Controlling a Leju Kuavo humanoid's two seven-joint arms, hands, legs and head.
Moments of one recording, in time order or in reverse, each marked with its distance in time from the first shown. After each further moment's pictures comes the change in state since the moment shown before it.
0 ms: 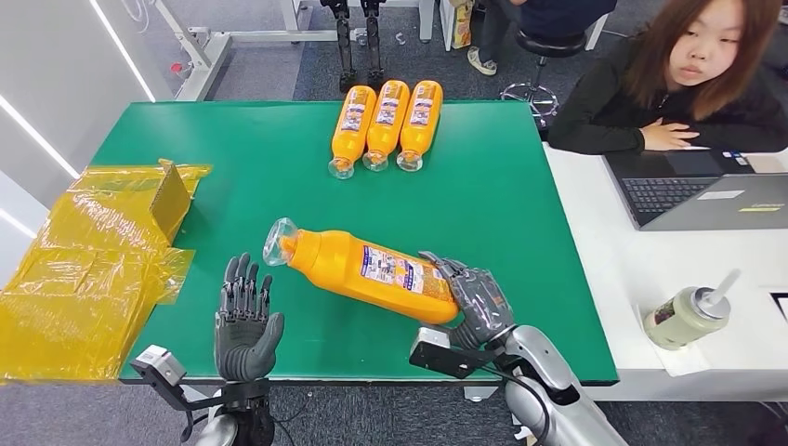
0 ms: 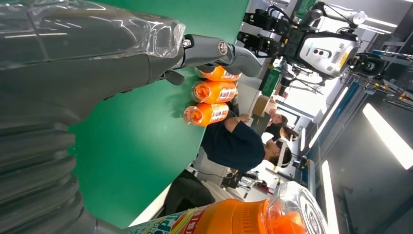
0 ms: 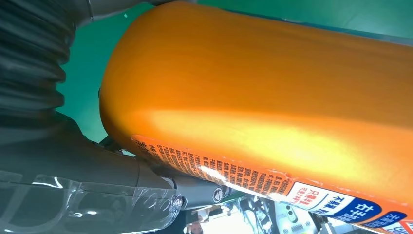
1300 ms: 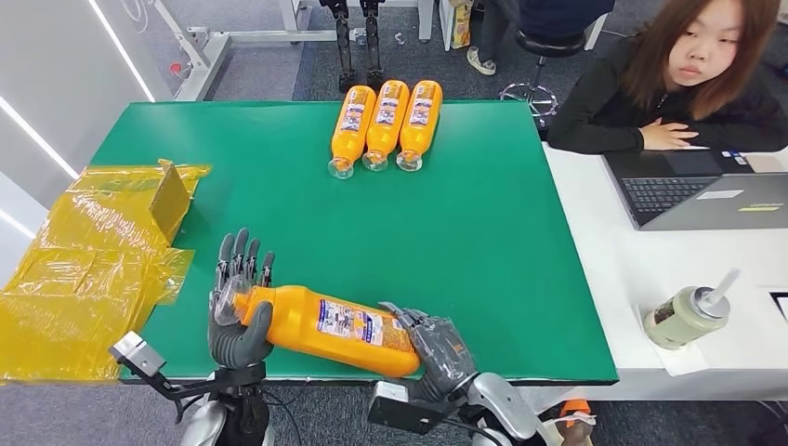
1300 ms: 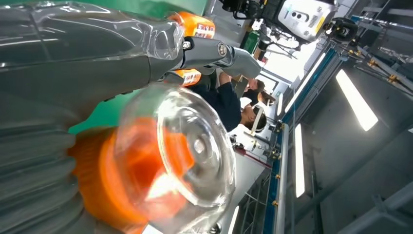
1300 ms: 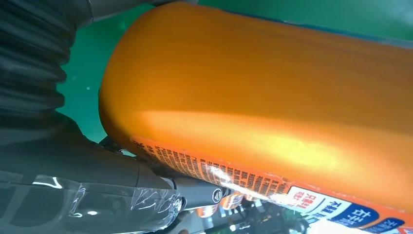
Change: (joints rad) left arm -0.030 0.019 -0.037 -0.107 0.084 -0.099 0.064; right arm 0.158 0.122 0.063 -0.037 0.119 0.047 0.037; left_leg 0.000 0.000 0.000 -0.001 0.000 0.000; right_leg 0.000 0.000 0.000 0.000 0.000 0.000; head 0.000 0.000
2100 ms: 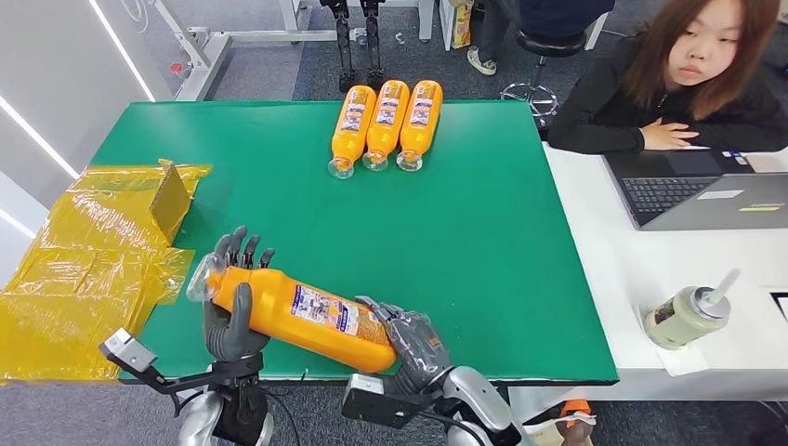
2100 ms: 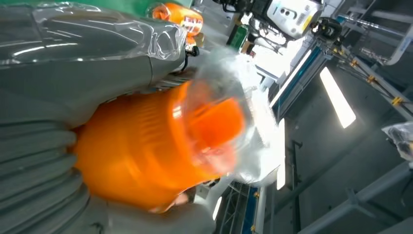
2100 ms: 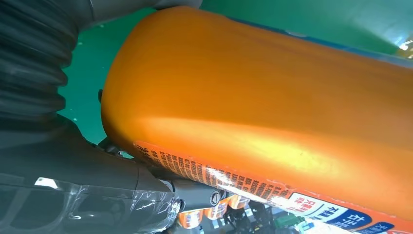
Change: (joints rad) left arm -0.031 -0.002 0.017 0.020 0.053 -0.058 0.012; right arm -0.048 0.090 0.047 0.051 -0.026 0.051 0.008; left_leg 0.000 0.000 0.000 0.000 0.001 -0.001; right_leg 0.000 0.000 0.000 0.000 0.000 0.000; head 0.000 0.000
